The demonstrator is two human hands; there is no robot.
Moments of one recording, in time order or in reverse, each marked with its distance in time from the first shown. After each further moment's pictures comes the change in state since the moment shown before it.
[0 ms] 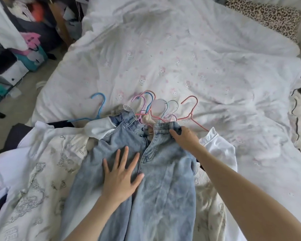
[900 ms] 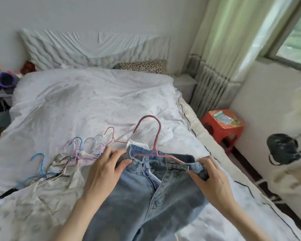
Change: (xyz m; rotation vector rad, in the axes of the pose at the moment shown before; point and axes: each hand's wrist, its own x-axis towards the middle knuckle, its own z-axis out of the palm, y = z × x) left_hand -0.152 0.202 -0.207 -0.312 0.611 0.714; right_hand -0.437 0.183 -0.122 0.162 0.995 -0.179
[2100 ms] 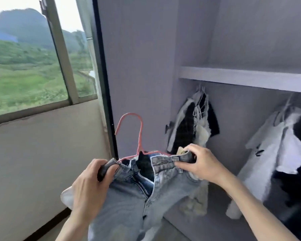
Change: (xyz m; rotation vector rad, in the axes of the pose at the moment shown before) left_hand -0.262 0.821 0.098 -1.208 -0.843 1.174; right_hand -0.588 -0.022 -0.543 -0.697 0.986 1.427
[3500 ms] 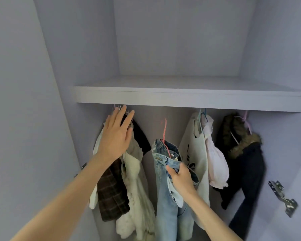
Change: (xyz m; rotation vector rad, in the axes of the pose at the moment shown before) left_hand 0.235 0.220 0.374 -0.094 -0.272 0.901; right_hand 0.072 0.241 -0.087 0.296 0.655 0.709
